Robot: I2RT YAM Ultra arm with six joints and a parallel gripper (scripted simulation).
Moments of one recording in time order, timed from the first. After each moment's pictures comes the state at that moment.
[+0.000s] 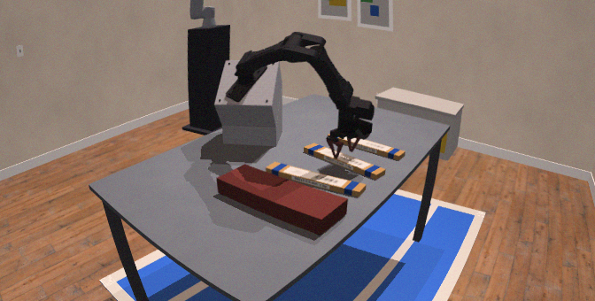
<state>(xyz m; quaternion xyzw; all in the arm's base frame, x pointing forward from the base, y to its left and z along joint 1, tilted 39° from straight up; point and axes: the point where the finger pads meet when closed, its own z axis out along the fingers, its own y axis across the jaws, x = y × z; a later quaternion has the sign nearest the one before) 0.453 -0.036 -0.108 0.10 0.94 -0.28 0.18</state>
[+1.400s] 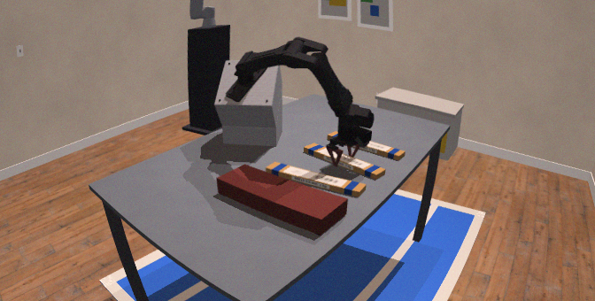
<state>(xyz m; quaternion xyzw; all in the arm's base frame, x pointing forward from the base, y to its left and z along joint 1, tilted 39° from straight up) 0.465 -0.056 -0.124 0.11 0.94 -0.28 0.18</state>
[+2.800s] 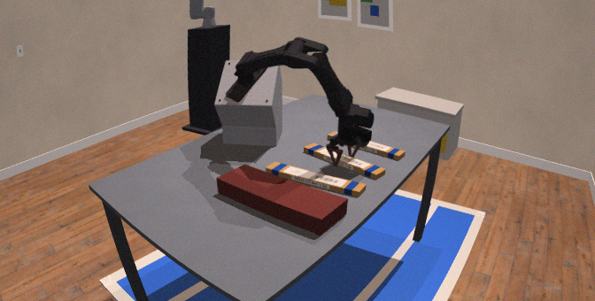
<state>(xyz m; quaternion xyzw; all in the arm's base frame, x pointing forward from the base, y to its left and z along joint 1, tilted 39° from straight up) 0.464 -0.054 -0.127 0.11 0.94 -0.28 0.18</state>
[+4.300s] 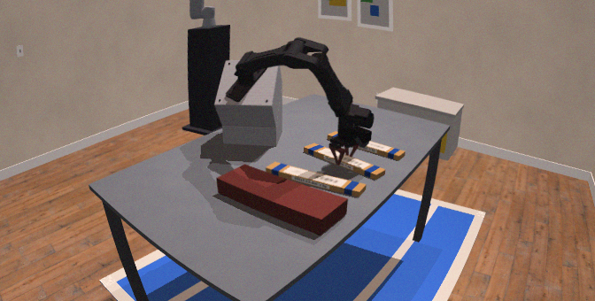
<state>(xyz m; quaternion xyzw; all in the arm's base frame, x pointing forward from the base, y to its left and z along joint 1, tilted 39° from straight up) 0.463 -0.054 -0.128 0.11 0.94 -0.28 0.18</state>
